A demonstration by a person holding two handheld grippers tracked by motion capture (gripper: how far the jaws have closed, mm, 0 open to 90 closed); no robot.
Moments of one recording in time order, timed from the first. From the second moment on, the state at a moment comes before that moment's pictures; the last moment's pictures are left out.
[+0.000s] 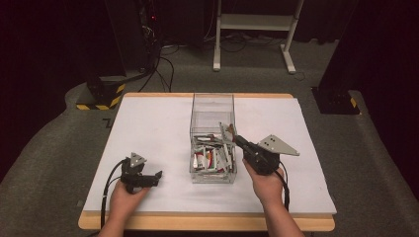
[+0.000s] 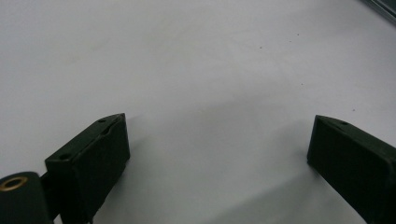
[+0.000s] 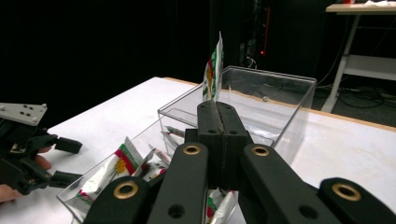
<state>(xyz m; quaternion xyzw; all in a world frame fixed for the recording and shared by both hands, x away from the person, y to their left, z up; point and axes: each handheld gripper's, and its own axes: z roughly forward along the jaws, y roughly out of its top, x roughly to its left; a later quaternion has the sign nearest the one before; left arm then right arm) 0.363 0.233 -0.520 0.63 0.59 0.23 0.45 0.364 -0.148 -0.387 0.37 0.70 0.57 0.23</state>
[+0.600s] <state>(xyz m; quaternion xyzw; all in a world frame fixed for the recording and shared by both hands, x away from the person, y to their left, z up) 0.363 0.233 -0.520 0.63 0.59 0.23 0.45 0.372 -0.171 -0.382 0.39 0.68 0.57 0.26</state>
